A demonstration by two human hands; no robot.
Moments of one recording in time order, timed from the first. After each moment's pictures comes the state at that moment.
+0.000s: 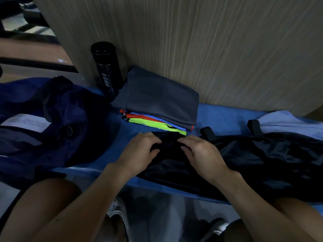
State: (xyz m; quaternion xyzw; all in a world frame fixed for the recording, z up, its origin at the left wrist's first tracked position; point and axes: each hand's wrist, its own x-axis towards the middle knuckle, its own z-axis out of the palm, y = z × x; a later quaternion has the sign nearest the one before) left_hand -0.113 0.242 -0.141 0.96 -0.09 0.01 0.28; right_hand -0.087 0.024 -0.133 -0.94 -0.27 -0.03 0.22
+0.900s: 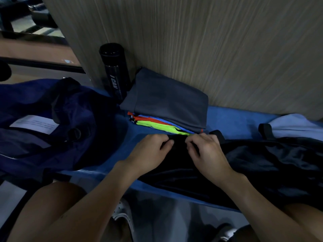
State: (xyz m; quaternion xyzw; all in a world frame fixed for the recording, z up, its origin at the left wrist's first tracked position) left_hand -0.102 0.238 -0.130 0.93 -0.06 -0.01 0.36; right_hand -0.075 0.038 -0.146 -0.92 -0.27 -0.12 0.27
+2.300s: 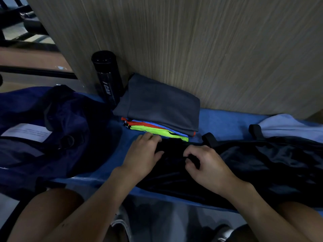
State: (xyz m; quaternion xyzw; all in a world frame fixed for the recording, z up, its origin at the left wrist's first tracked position) left_hand -0.099 0.238 -0.140 0.97 -0.06 0.03 0.22; right_hand -0.101 0.024 -0.113 -0.91 -0.26 0.01 0.32
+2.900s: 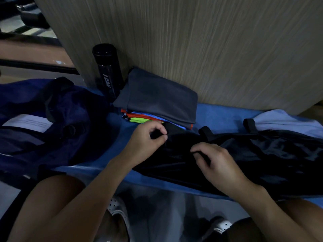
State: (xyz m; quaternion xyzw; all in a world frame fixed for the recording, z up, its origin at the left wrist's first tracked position) left_hand -0.106 0.230 -0.117 0.83 -0.02 0.06 0.55; right_hand -0.126 -0.004 -0.111 -0.89 -0.28 -0.09 0.34
